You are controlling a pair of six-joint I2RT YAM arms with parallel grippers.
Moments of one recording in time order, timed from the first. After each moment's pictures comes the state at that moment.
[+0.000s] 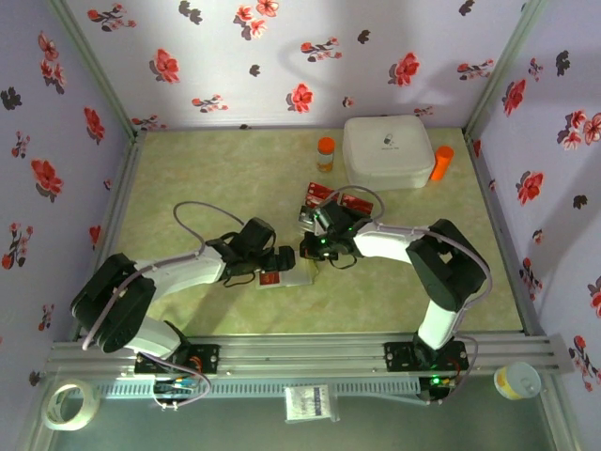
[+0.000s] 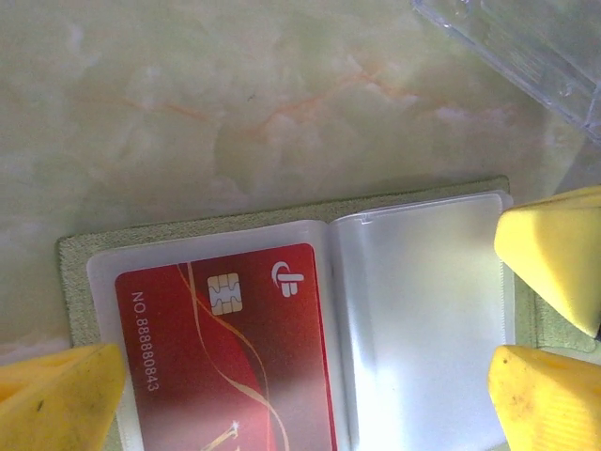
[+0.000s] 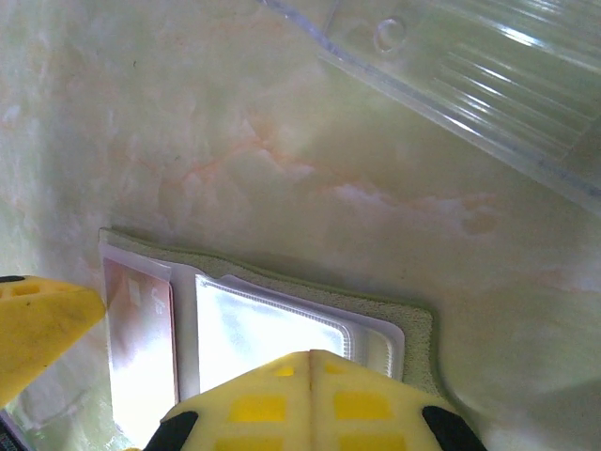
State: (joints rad) left arm -0.79 1.46 0.72 -0.27 0.00 -0.77; right arm 0.72 1.75 0.93 -0.16 -0.35 0.74
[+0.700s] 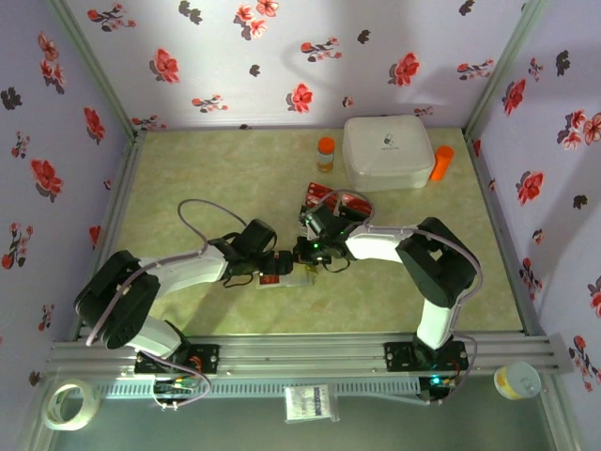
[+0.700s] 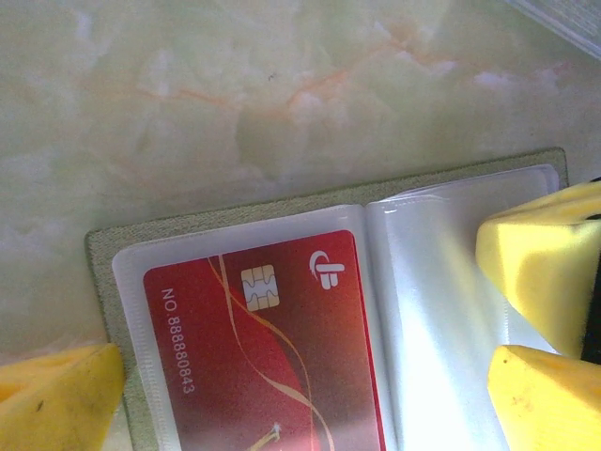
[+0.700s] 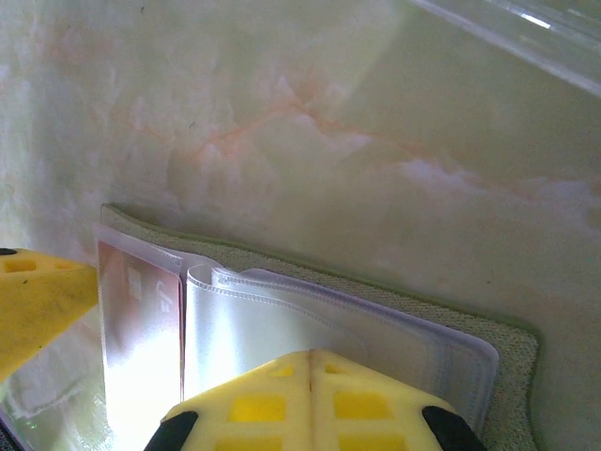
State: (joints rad) left arm -0.79 1.49 0.72 -0.30 -0.02 -0.70; right arm 0.78 1.81 0.94 -0.13 -0.35 0.74
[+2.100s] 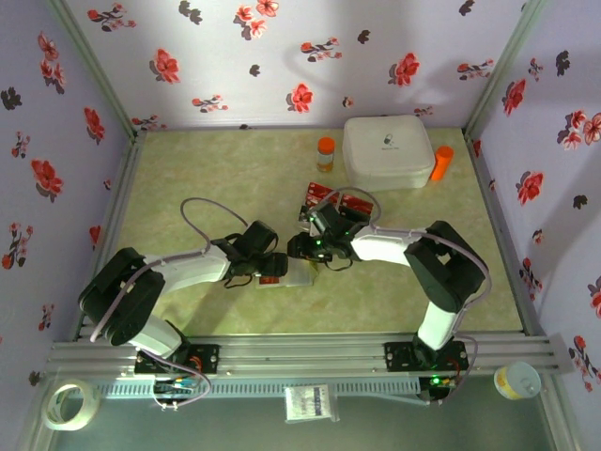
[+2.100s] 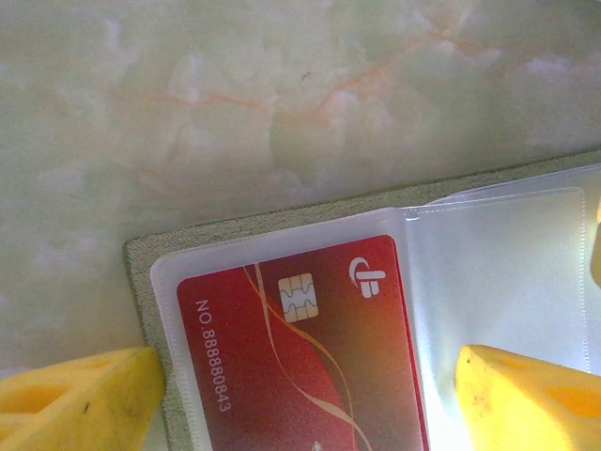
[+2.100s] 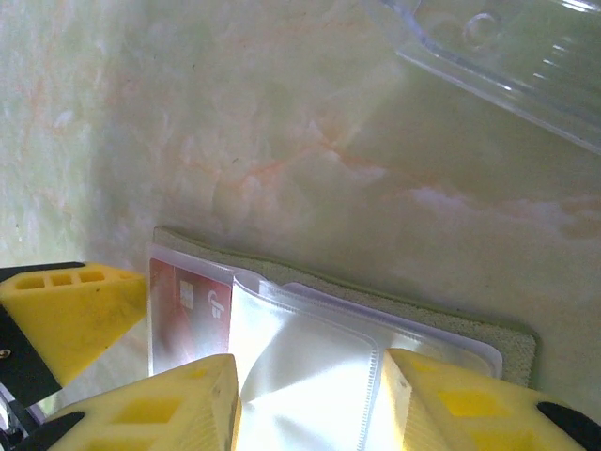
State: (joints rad) left arm -0.79 1.52 0.72 -0.30 -0.07 -0.65; right arm 0.76 1.76 0.91 -0.07 -0.35 0.80
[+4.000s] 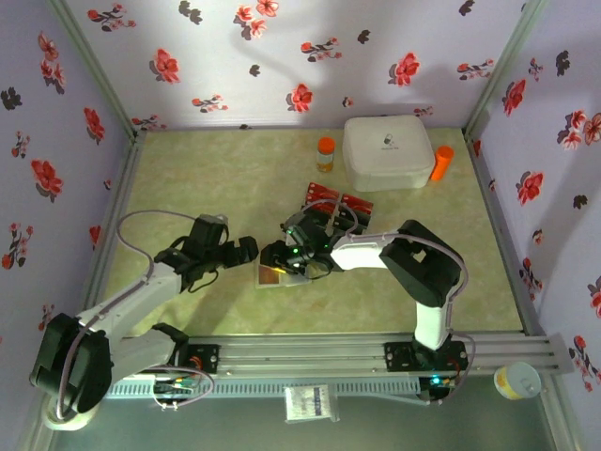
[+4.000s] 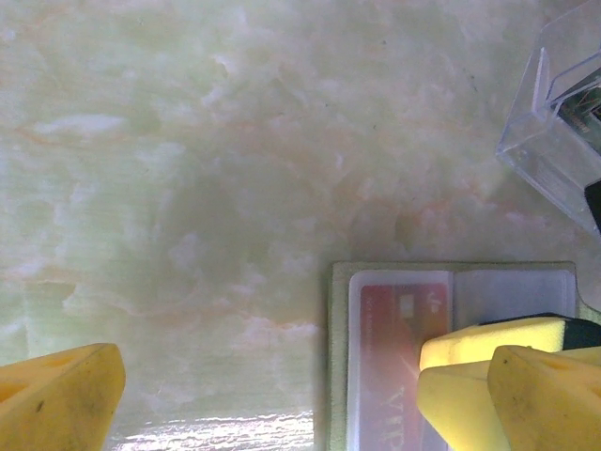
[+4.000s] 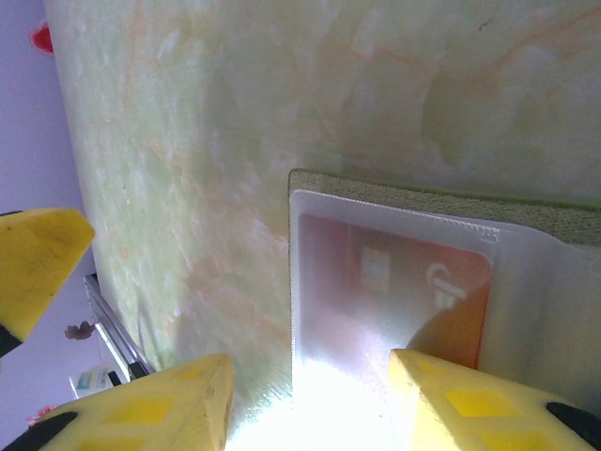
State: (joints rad) left arm -0.51 1.09 0.57 -0.39 0.02 -0.65; right arm 0.90 1.88 0.96 0.14 -0.43 1.06
